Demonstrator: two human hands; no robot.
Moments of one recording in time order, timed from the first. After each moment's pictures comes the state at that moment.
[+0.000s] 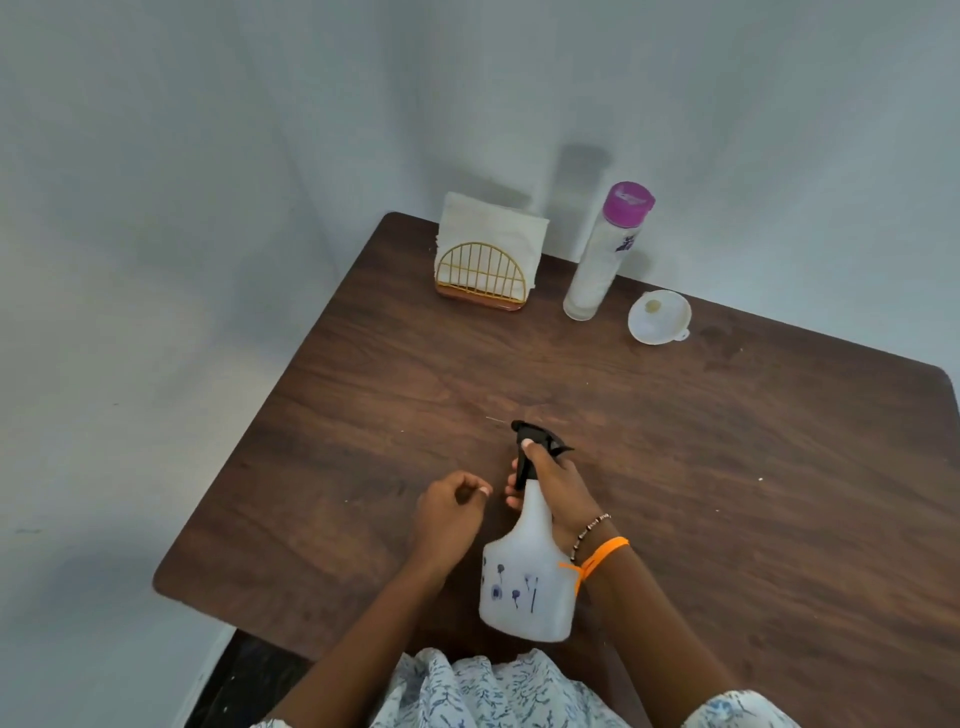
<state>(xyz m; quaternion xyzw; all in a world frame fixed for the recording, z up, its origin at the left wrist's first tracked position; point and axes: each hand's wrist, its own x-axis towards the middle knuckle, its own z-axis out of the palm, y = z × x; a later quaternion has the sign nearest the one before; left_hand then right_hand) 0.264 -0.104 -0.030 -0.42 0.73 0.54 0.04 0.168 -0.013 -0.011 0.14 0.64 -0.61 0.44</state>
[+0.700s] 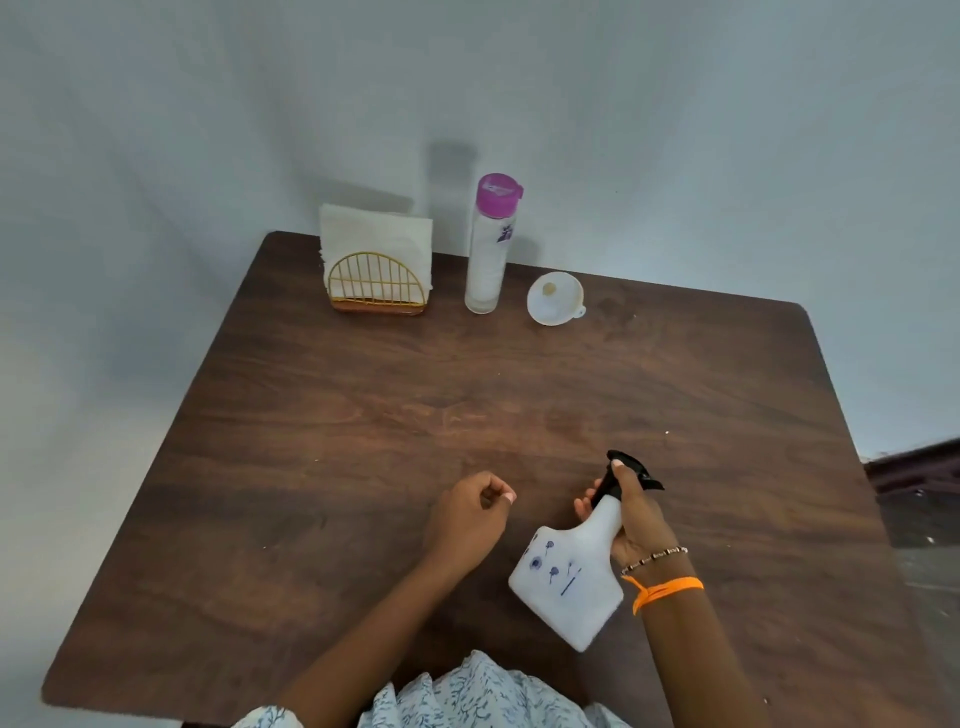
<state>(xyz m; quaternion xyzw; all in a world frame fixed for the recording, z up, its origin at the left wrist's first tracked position) 0.216 -0.040 -0.019 -0.26 0.81 0.51 0.13 0.147 0.121 -0.016 0.39 0.50 -0.74 0.24</state>
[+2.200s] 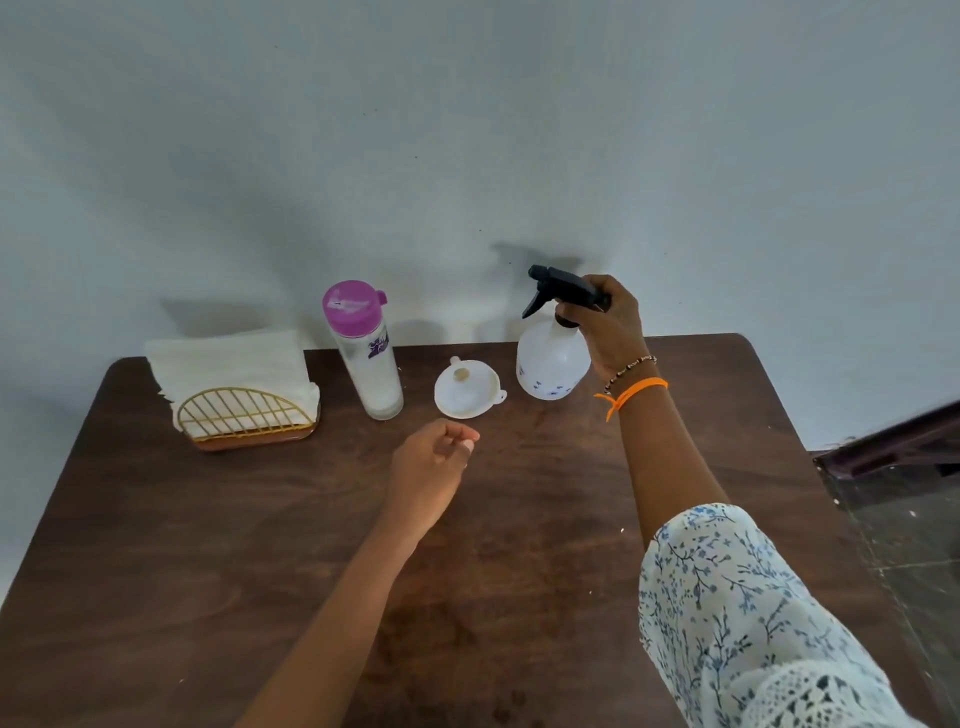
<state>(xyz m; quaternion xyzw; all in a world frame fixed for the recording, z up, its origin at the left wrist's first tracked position) 0.014 -0.044 0.016 -0.21 0.82 0.53 0.07 -0.156 0.124 0.028 0.02 0.70 -0.71 0.02</state>
